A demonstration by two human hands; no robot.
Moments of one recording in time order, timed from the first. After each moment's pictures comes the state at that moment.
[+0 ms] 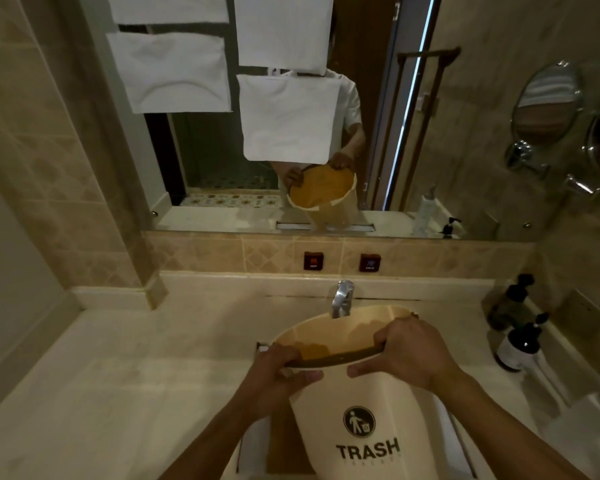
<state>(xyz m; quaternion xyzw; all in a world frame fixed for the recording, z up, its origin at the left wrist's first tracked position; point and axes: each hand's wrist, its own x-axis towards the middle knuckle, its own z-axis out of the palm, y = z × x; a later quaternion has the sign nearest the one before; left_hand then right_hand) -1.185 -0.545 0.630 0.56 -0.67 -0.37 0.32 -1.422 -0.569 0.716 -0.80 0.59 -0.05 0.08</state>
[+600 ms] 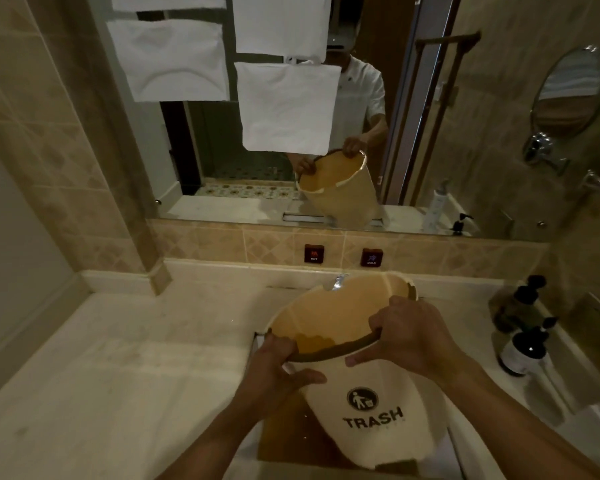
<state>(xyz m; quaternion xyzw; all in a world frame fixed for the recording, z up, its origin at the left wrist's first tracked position) -1.220 -0.537 0.625 0.56 -0.67 -0.29 0.38 -1.443 -0.586 0.734 -0.85 0.53 0.01 0.00</state>
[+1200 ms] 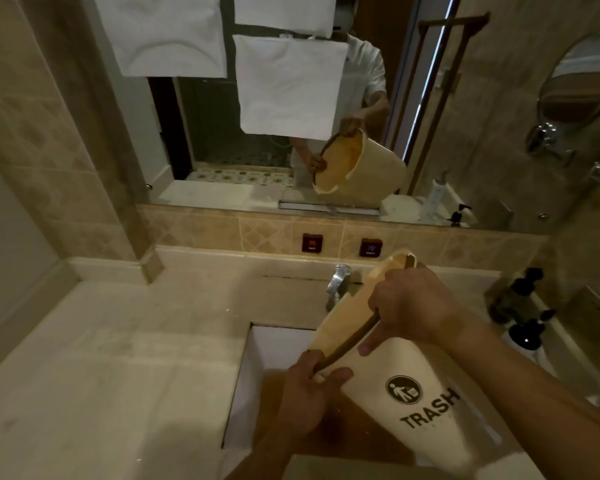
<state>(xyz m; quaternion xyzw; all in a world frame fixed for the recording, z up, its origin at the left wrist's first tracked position) -1.272 -0.533 0.576 0.57 -0.51 -0.48 0.43 -1.422 -0.600 0.772 -0.86 0.47 0.15 -0.09</state>
